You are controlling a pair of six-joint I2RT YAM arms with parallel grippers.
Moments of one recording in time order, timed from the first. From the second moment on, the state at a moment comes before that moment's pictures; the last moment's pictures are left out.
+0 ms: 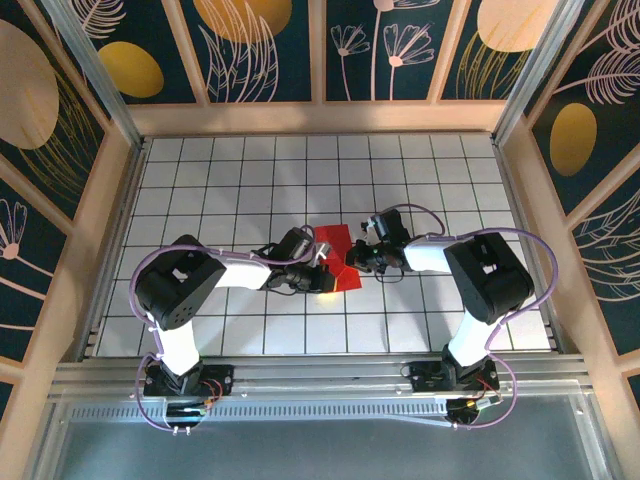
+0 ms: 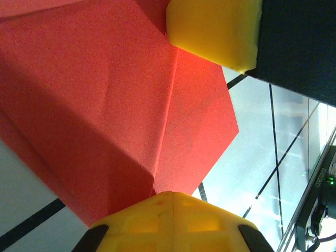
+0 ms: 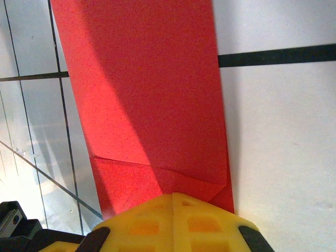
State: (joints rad) left arm -0.77 1.83 0.80 0.13 0.54 -0.71; right arm 0.49 1.73 0.74 0.02 -0.48 0.68
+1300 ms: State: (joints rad) left arm -0.75 1.69 0.82 0.08 0.54 -0.72; right arm 0.49 1.74 0.74 0.02 -0.49 0.68
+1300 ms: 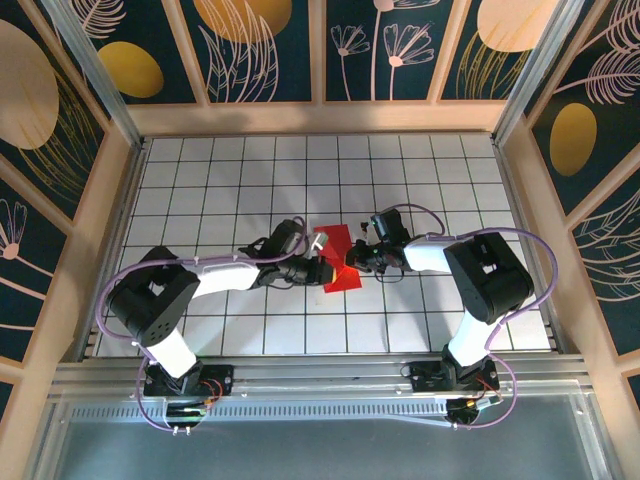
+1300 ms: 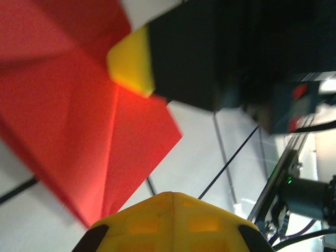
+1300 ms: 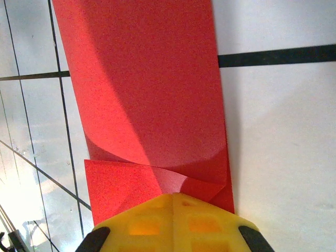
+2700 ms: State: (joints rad) left arm -0.75 1.81 0.79 0.10 0.43 -0.69; right arm 0.57 1.63 0.77 -0.03 -0.47 0.70
